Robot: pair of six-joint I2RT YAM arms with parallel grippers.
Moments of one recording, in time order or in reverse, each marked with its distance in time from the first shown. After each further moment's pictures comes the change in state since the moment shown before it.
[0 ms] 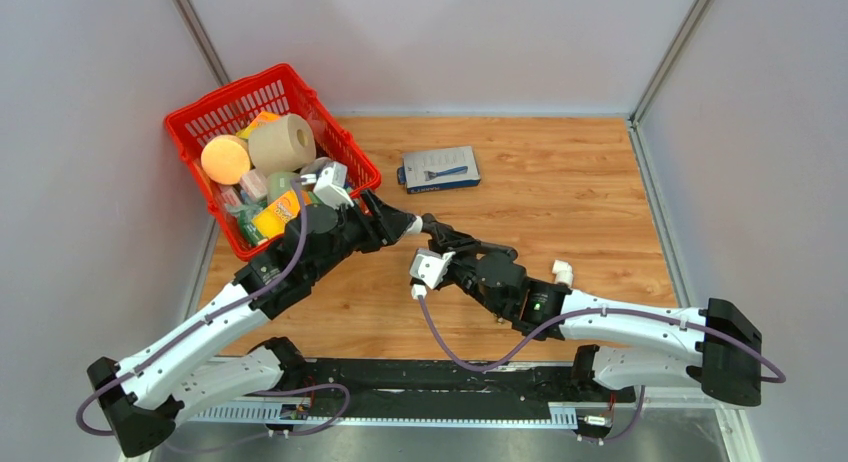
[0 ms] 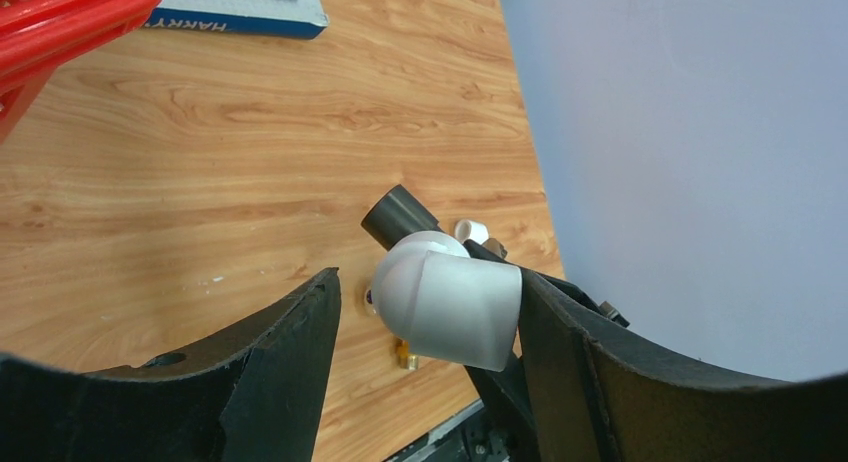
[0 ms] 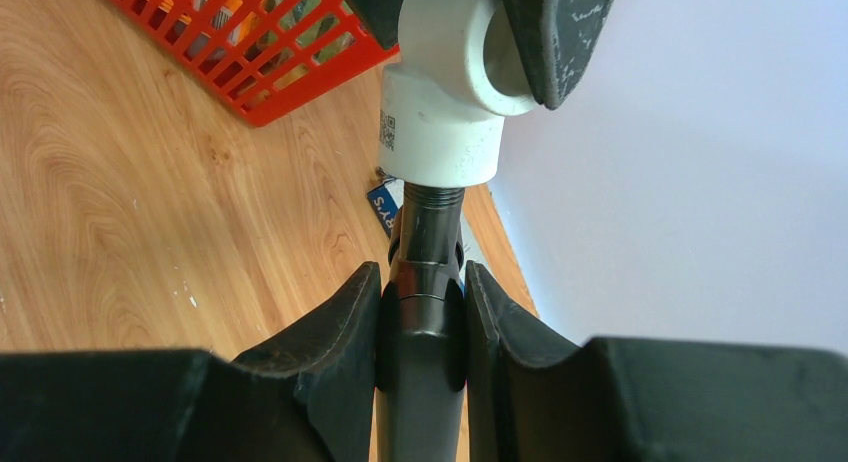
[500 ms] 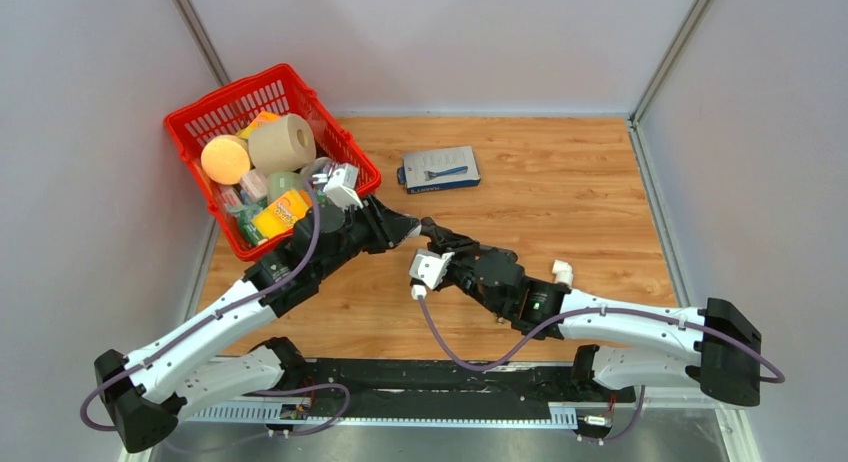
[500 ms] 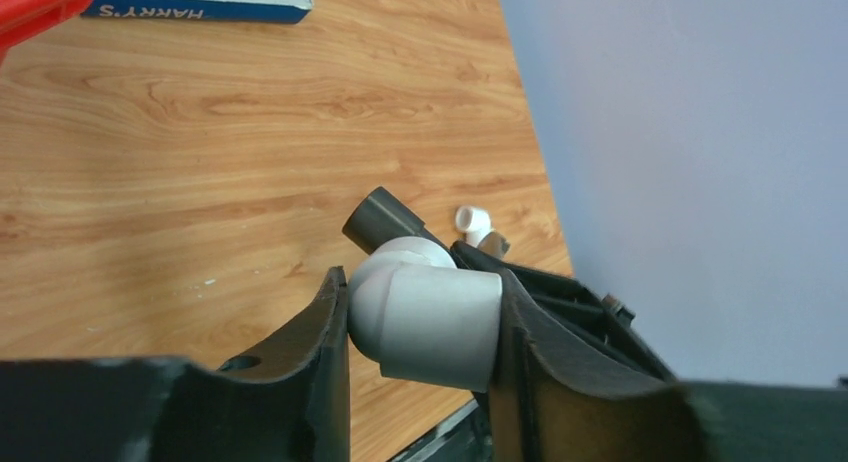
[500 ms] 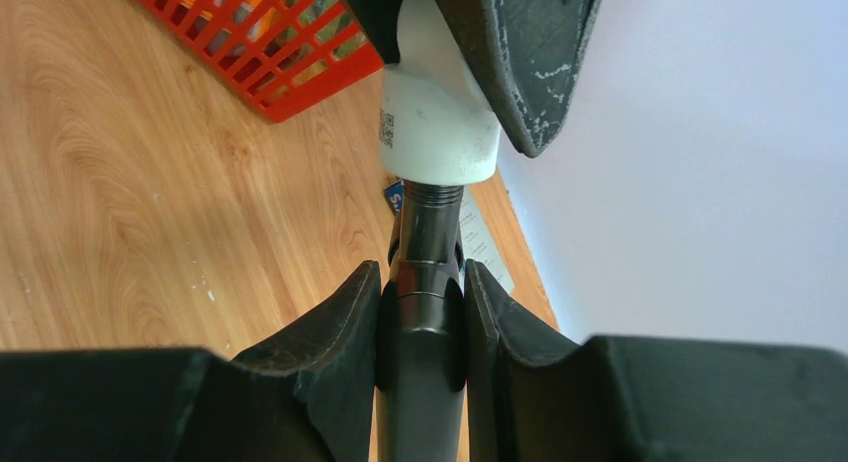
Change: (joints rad) left arm 0.000 0.031 -0.034 0.069 0.049 0.021; right arm -0.001 0.005 0.000 -0.009 -0.014 0.016
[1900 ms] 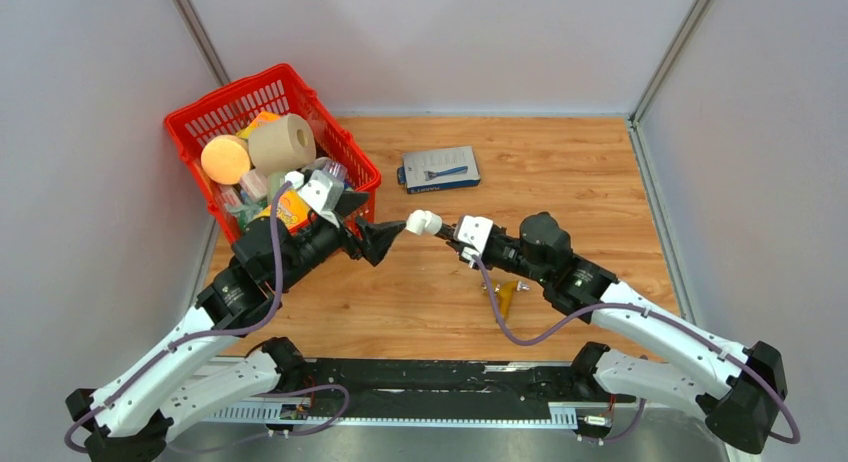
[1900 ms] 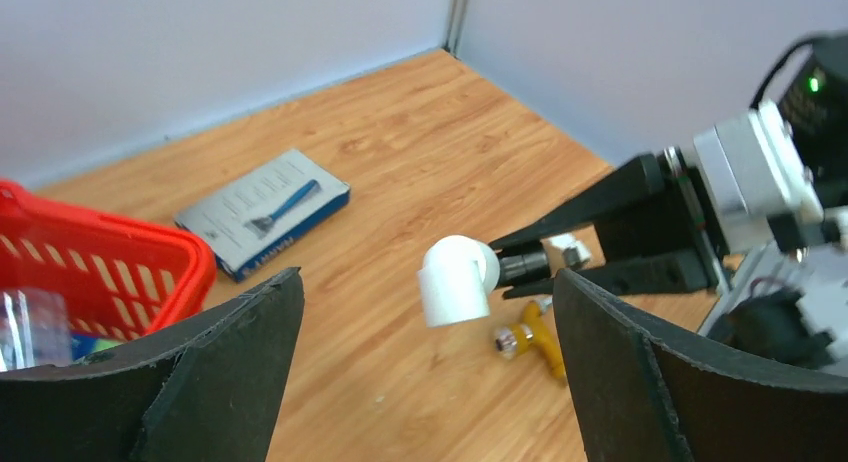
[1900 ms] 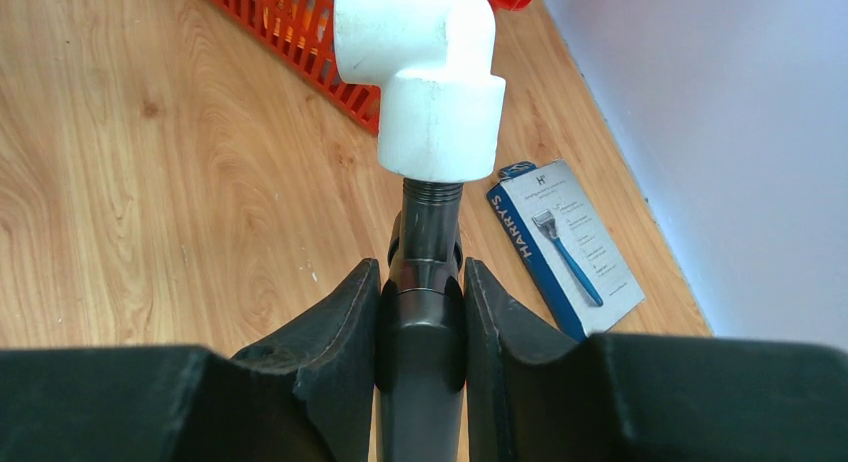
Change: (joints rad) left arm -0.004 -0.194 0.071 0.010 0.130 0.756; right arm -0.344 -0.176 0.060 -0.298 -0.605 0.261
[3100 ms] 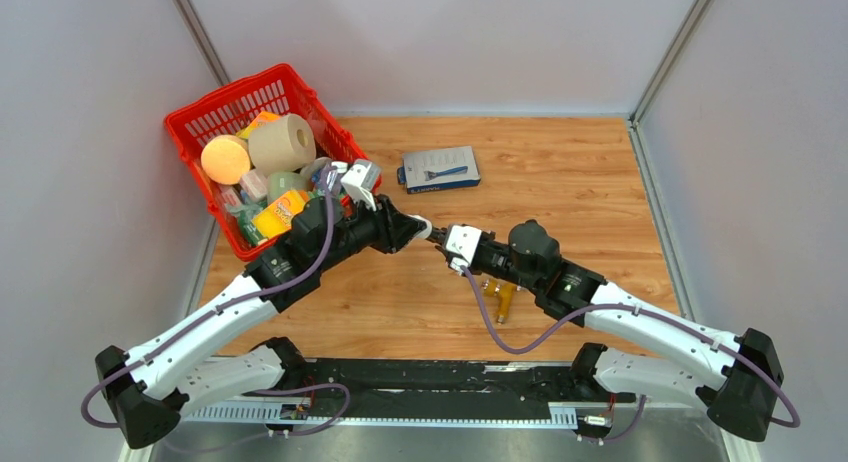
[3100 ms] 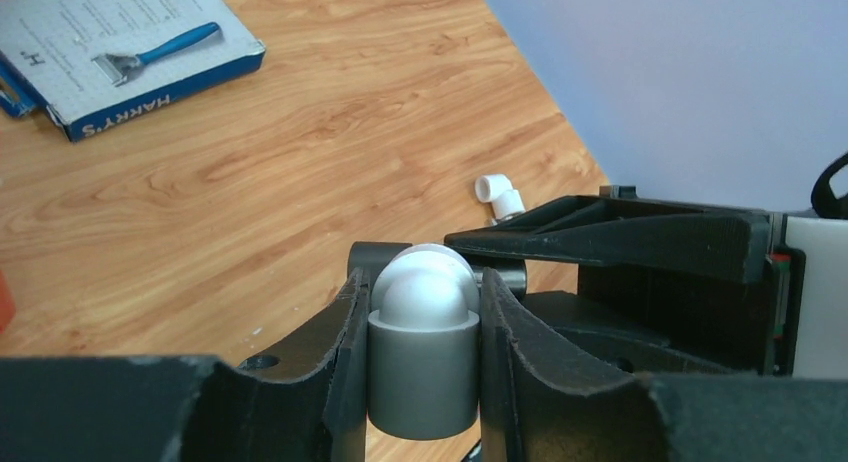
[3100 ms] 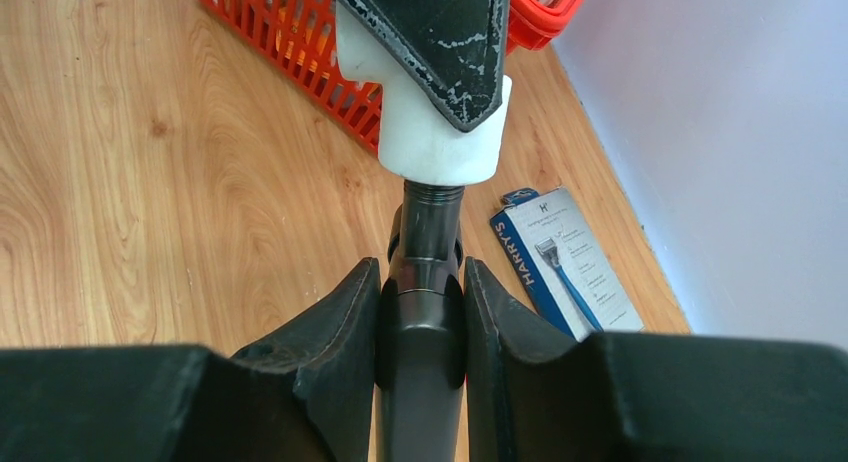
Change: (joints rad) left arm 0.001 0.224 -0.024 0.031 0.018 -0.426; right arm 0.101 0.037 -0.022 0.097 0.095 -0.016
